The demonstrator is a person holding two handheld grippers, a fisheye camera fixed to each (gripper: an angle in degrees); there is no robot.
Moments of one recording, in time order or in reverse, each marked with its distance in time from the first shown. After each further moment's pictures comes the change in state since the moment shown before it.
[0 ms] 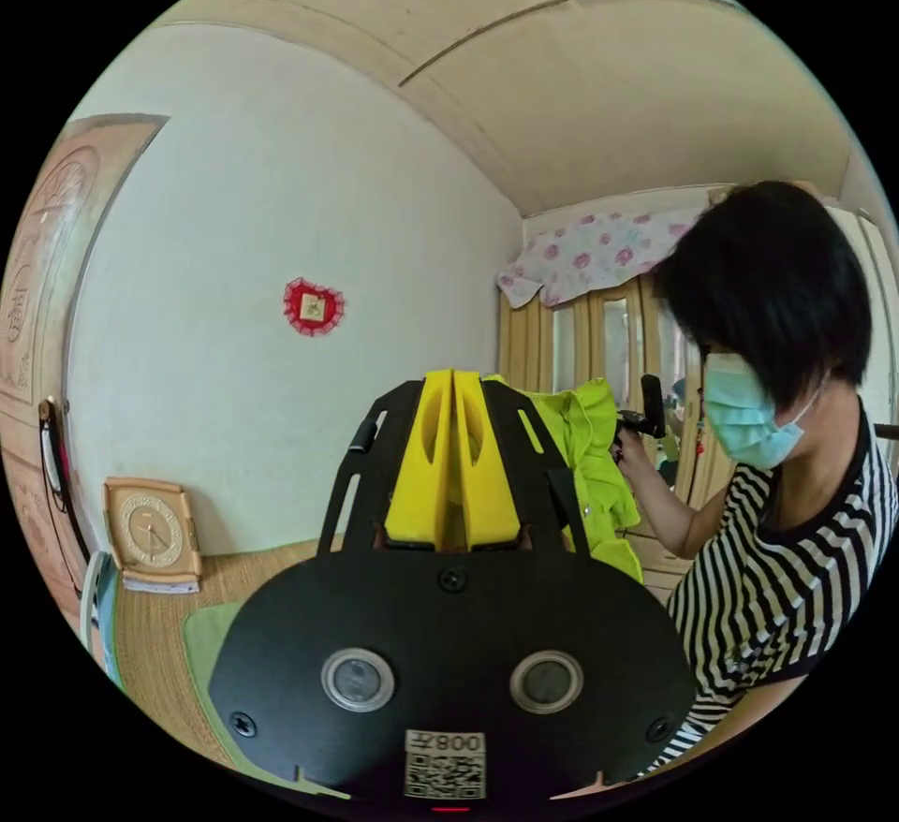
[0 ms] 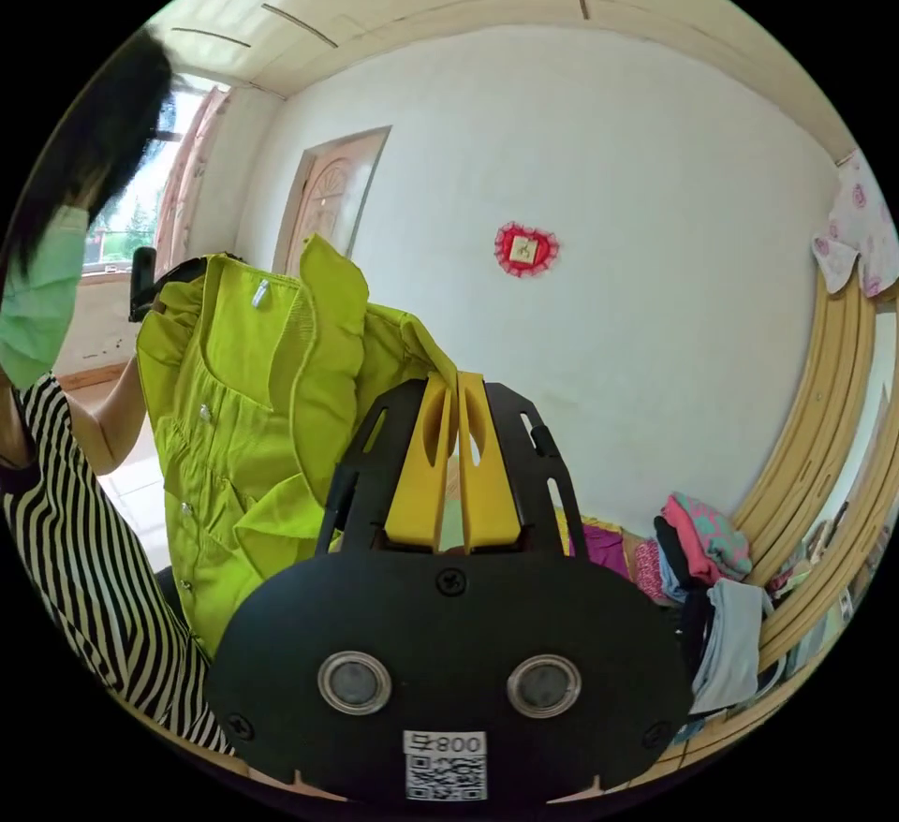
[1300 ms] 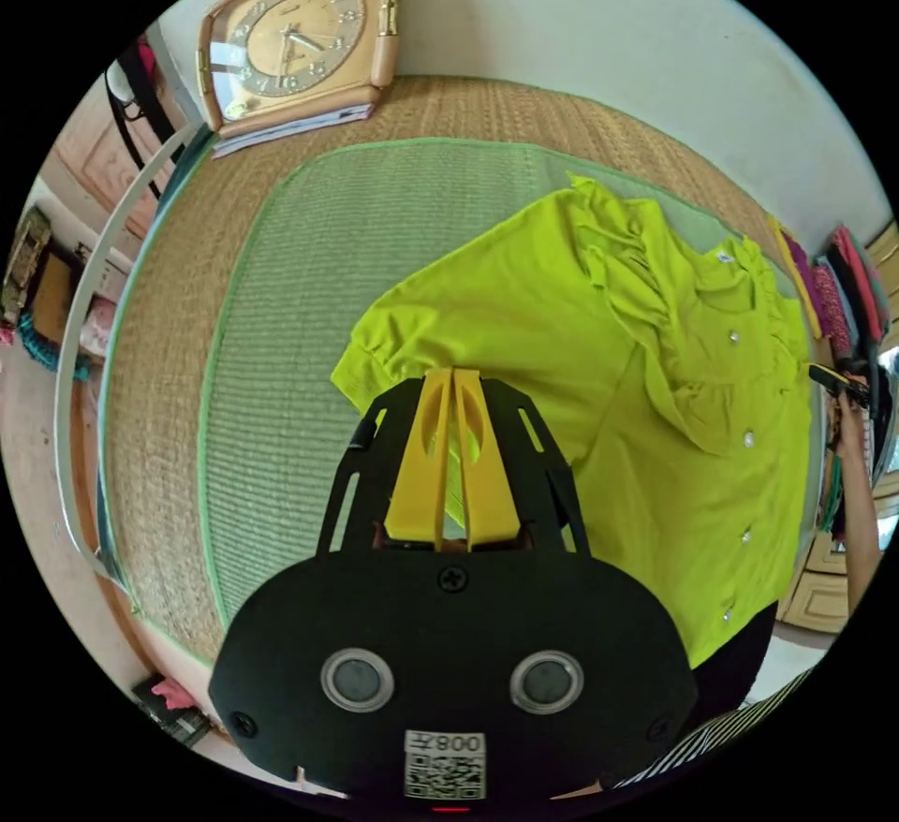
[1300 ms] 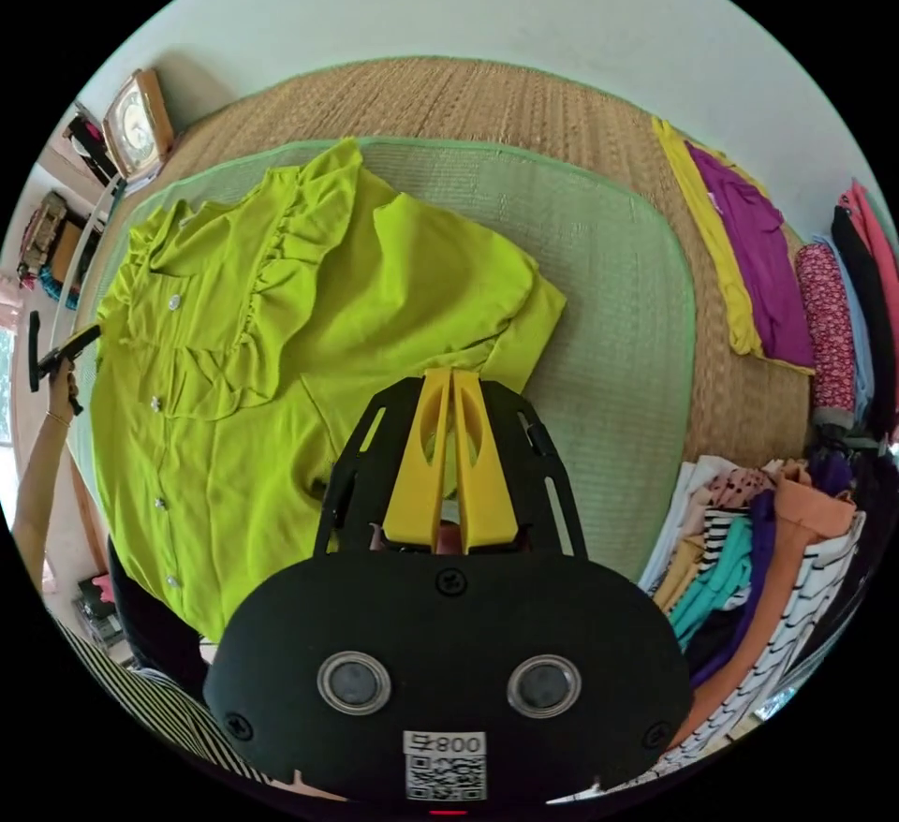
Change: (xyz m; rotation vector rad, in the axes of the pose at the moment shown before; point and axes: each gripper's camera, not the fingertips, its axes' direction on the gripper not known) left arm -0.441 0.181 0.368 -1.227 -0.740 -0.530; right arm 0.405 0.558 0.790 -1.122 -0.038 0.372
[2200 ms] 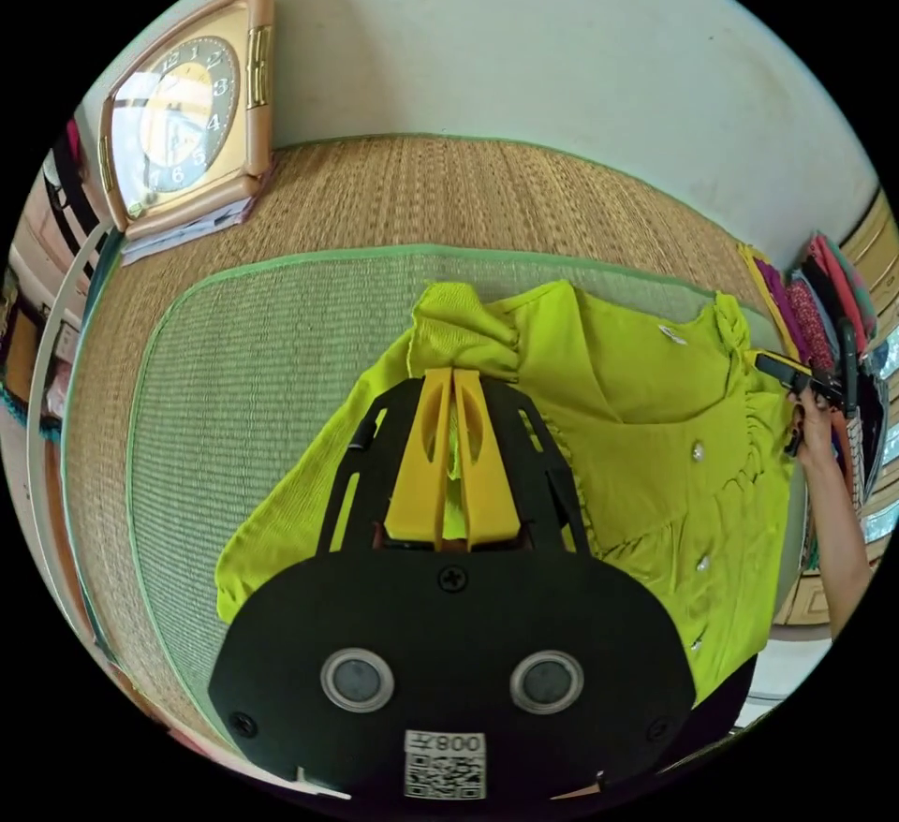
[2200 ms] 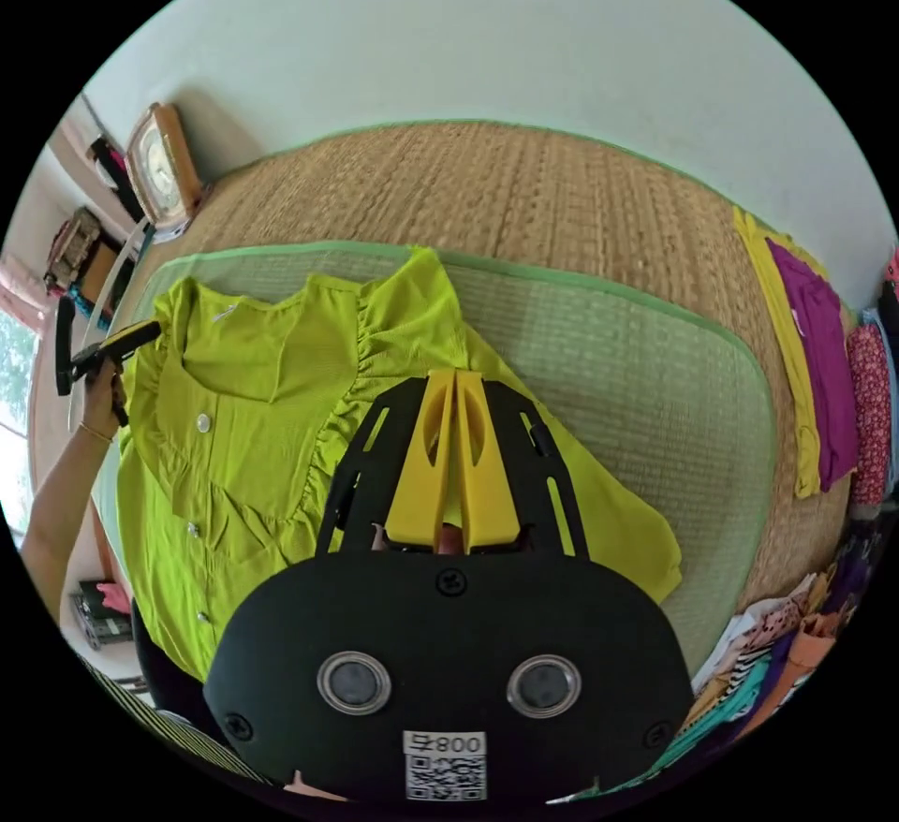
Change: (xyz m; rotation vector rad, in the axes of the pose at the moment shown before) left arm 0.038 -0.191 -0.010 0.127 0.091 0.076; right arm 0.075 -0.063 0.061 0.158 -0.115 -0.033
